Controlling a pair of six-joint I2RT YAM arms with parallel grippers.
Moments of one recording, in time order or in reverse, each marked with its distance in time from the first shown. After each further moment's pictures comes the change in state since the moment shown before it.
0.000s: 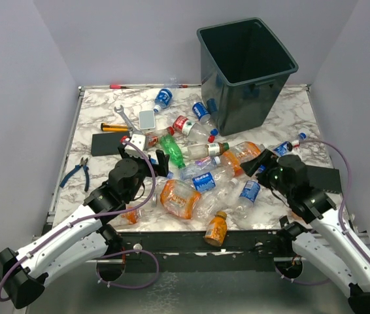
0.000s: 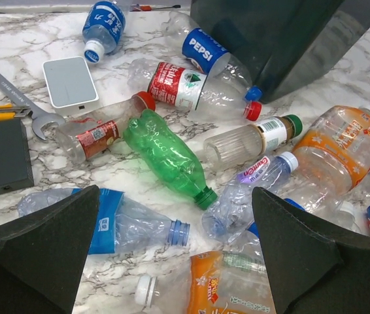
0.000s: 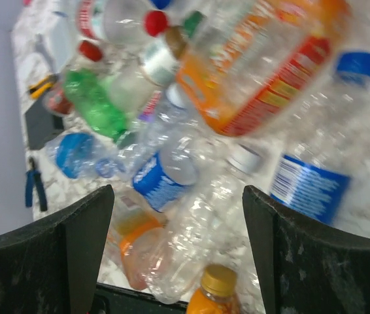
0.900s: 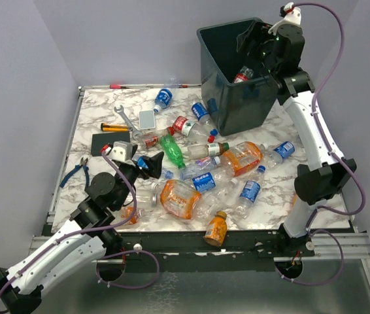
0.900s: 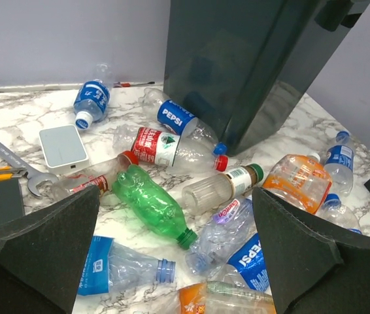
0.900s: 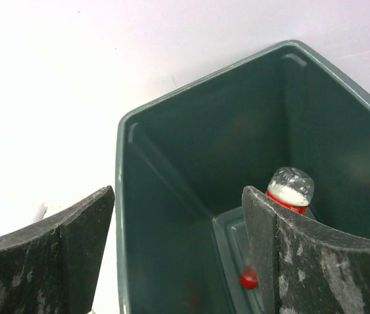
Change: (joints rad) left arm 0.000 -0.221 -0.063 0.117 0.063 0.090; right arm -0.188 1.156 1.437 0.173 0.043 -0.505
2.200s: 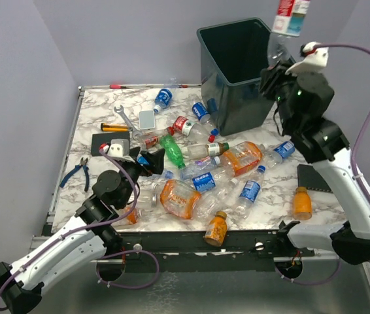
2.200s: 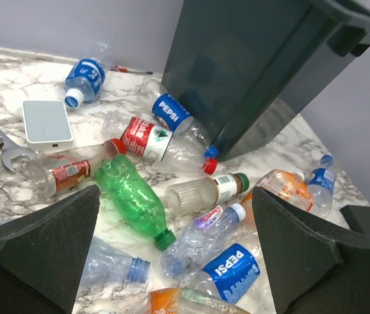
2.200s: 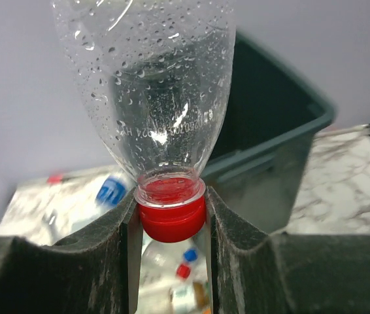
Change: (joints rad) left arm 0.000 0.072 -0.020 0.046 -0.086 -0.180; right arm 0.394 -0.613 -0.473 -0.099 0.485 -0.150
